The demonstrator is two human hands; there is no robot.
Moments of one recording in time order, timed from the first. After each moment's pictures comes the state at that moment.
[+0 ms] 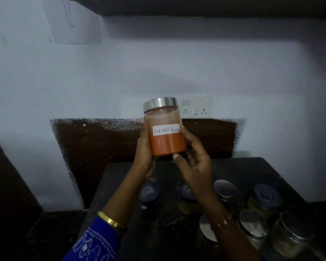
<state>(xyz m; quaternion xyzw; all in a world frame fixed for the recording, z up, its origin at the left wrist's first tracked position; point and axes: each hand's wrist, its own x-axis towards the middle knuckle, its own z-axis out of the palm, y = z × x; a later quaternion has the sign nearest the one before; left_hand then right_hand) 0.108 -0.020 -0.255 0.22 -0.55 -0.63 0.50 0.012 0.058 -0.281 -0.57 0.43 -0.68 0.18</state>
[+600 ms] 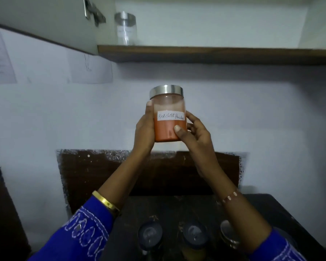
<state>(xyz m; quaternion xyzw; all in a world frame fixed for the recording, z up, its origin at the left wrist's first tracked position) 0.102 -0.054 -0.141 0.26 -0.63 -0.44 0.58 -0.001 0.013 -0.160 -0.56 0.44 -0.68 0.20</state>
